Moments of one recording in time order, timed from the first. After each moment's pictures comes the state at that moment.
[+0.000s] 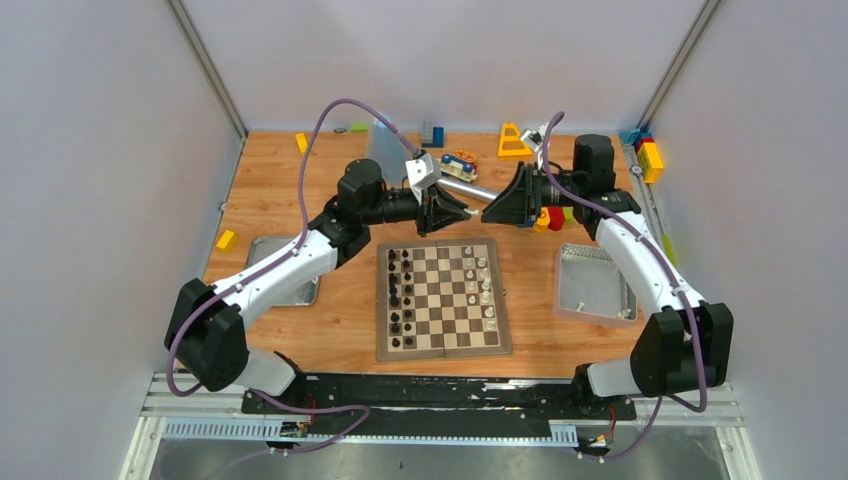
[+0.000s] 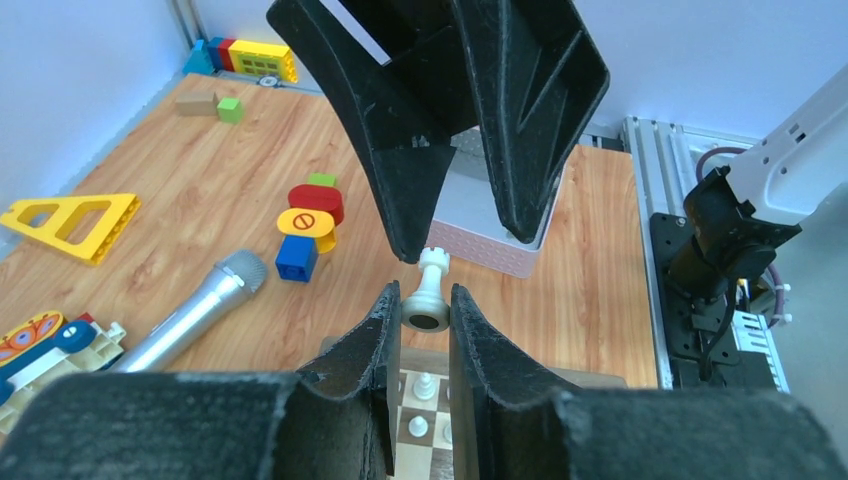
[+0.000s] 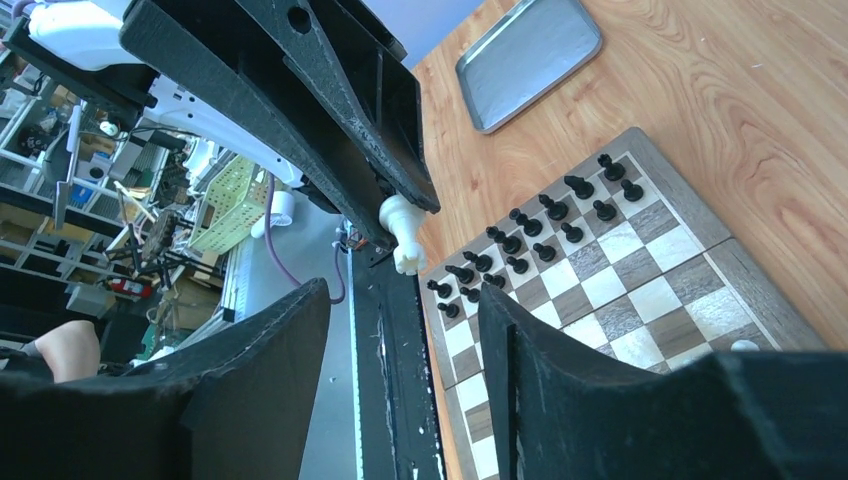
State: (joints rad) left arm -0.65 1.43 1.09 0.29 0.76 -0.01; right arm 0.16 1.39 1.17 -0.22 -1.30 0.29
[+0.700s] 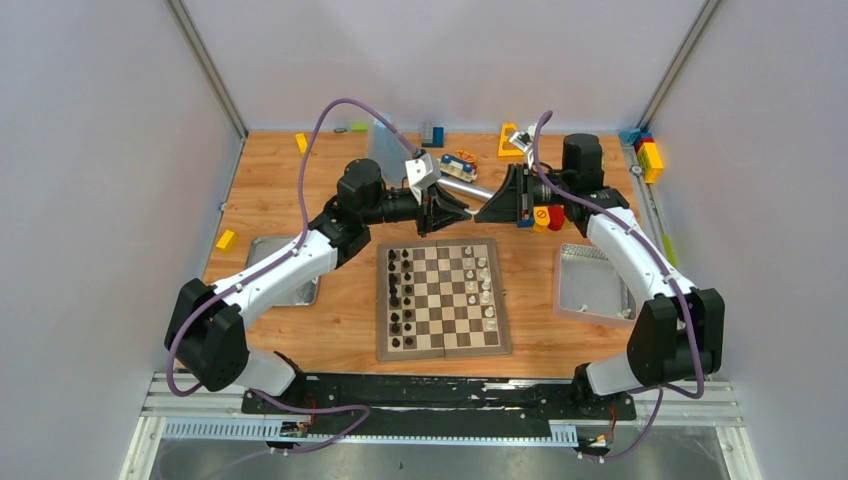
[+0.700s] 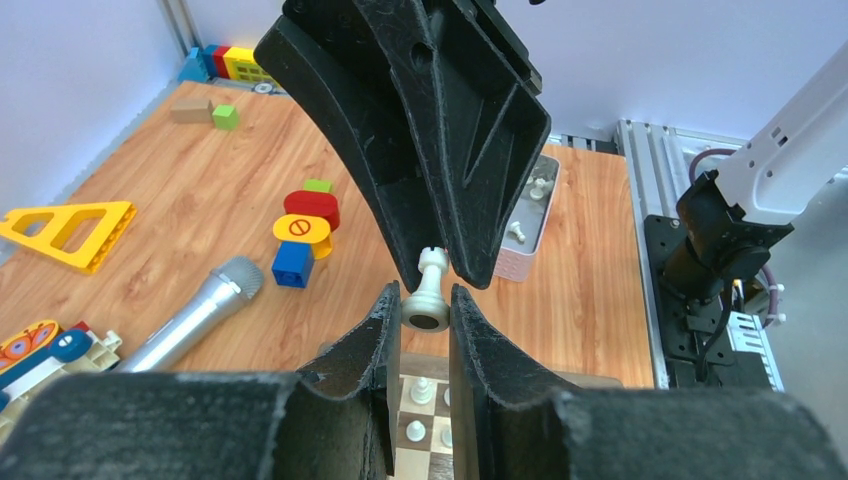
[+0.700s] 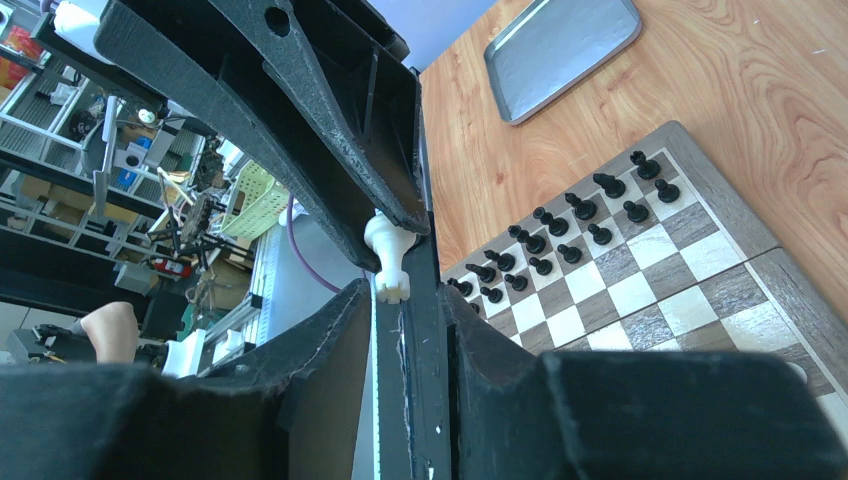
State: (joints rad) left arm -0.65 1.43 1.09 0.31 0.77 -0.02; right arm 0.19 1.45 1.17 -0.15 -1.34 0.35
